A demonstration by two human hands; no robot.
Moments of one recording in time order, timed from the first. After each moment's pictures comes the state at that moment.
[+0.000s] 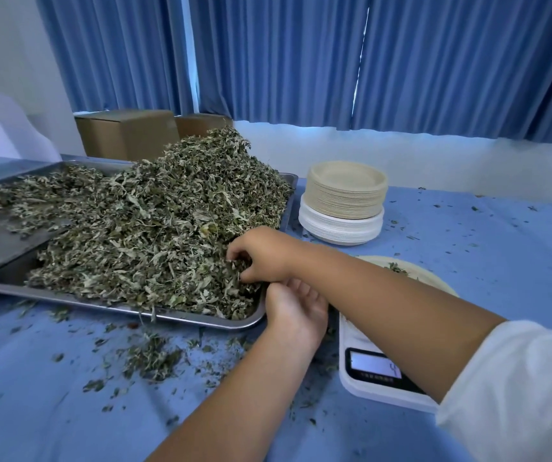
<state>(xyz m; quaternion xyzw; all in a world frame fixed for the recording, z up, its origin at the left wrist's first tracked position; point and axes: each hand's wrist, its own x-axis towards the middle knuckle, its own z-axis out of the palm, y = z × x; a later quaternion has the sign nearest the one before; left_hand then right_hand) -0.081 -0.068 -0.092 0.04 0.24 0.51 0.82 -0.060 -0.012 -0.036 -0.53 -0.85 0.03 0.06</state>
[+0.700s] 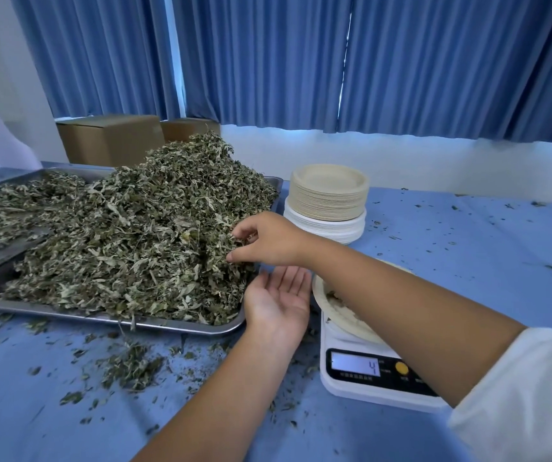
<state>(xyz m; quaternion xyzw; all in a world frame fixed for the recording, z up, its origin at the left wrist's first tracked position) -0.082 -0.067 -0.088 0.02 0.21 0.52 0.83 -0.033 -0.026 -0.019 -0.58 -0.76 0.17 0.25</state>
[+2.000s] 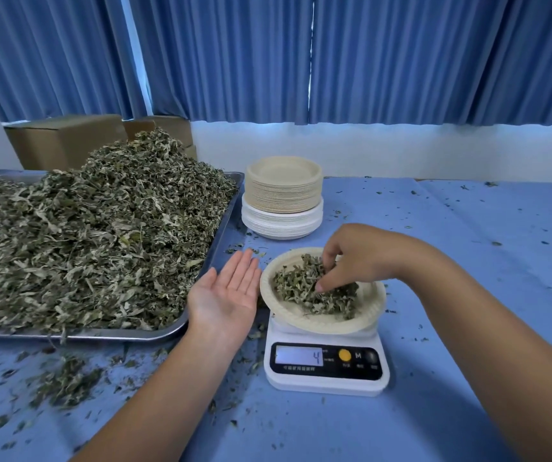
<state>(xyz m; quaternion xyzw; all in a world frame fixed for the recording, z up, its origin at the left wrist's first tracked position) -0.083 -0.074 -0.088 0.11 0.22 0.50 0.83 0.100 -0.143 -0.004 -0.73 -0.66 0.15 0.08</state>
